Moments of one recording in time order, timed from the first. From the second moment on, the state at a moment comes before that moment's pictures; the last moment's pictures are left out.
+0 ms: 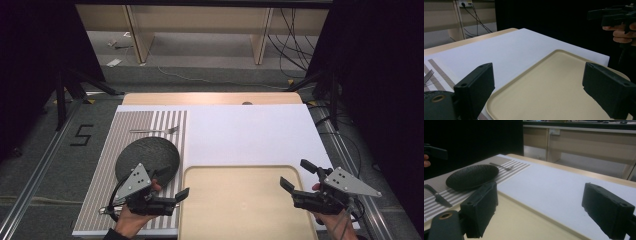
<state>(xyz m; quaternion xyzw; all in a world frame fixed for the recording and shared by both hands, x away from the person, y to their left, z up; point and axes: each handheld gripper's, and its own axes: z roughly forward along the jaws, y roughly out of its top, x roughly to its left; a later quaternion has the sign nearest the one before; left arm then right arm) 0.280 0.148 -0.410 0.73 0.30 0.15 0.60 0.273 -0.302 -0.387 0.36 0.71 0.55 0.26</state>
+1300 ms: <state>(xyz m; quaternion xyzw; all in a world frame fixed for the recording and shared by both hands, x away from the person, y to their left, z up) 0.286 0.146 -0.393 0.81 0.29 0.11 0.50 0.272 -0.305 -0.388 0.35 0.71 0.56 0.26</state>
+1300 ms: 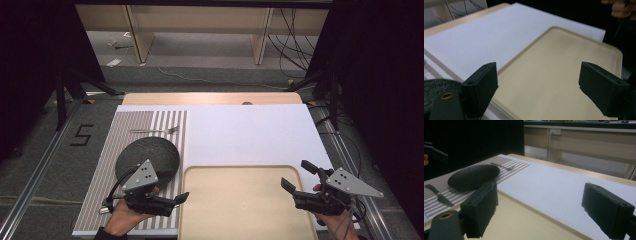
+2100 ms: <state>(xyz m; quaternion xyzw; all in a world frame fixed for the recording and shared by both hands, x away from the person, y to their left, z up) 0.289 0.181 -0.382 0.91 0.28 0.11 0.28 0.272 -0.305 -0.388 0.35 0.71 0.55 0.25</state>
